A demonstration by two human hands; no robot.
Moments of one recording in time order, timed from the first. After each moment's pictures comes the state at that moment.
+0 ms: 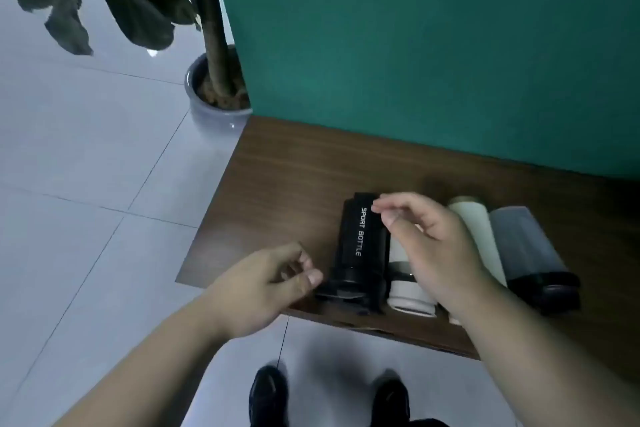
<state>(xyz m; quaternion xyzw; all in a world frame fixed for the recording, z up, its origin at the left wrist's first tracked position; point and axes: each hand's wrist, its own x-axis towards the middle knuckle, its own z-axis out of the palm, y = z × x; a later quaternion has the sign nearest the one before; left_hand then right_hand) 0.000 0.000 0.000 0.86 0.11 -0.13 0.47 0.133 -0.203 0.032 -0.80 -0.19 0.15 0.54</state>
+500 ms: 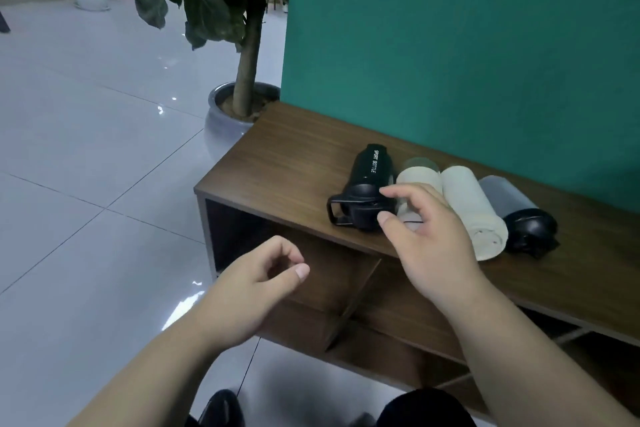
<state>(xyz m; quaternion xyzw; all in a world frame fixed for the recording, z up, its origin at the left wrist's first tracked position) -0.157 -0.064 -0.107 0.79 0.13 0.09 0.60 -0.005 -0.247 -0.038 -0.86 -0.31 -0.03 0.40</state>
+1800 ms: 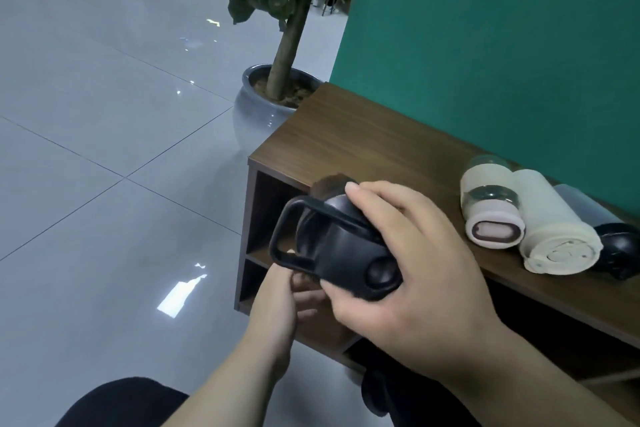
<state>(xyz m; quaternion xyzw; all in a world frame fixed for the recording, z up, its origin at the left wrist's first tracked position) -0.153 -0.061 -0.211 0.44 0.36 0.14 0.81 -0.100 -0.178 -0.067 -0.79 -0.52 -0.15 0.27</state>
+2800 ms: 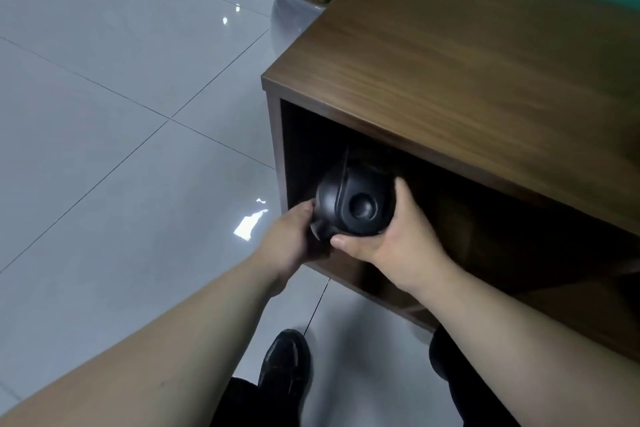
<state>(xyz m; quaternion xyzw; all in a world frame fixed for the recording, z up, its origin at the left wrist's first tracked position) -0.101 0.041 -0.334 0.56 0.39 0.04 0.73 -0.002 -0.090 -0.274 -0.81 -0.26 0.27 0.45</state>
